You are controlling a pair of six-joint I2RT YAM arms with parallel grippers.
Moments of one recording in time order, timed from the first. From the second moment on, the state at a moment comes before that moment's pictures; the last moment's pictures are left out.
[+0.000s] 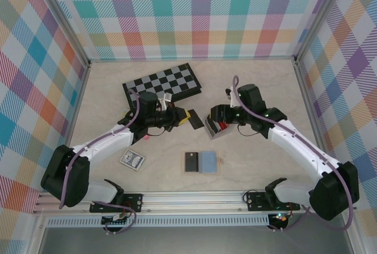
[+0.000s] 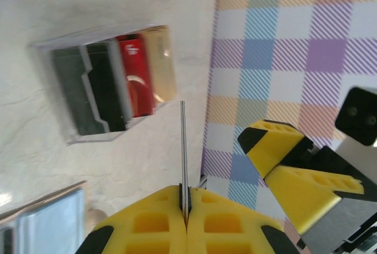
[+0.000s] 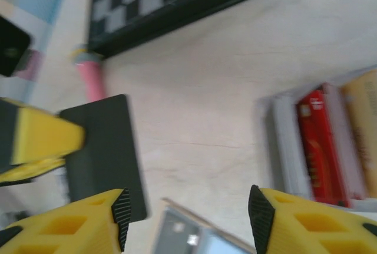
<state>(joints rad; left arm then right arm) -0.52 1.35 0.80 0.11 0.61 -1.18 0.51 1.21 0.99 -0.50 -0.37 0.50</state>
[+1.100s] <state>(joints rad) -0.52 1.32 0.83 0.44 0.81 -1.27 0.50 1.28 1.10 -0.43 -0.76 0.63</state>
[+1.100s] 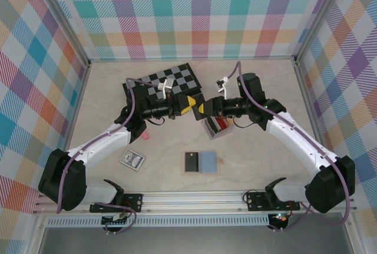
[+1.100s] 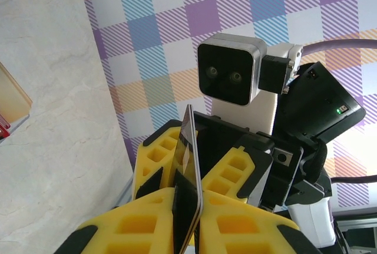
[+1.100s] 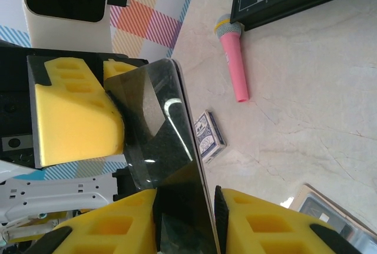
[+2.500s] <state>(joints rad) -0.53 1.34 0.83 0.28 0.71 -1.34 0.45 1.22 1.05 -0.43 -0.52 0.72</state>
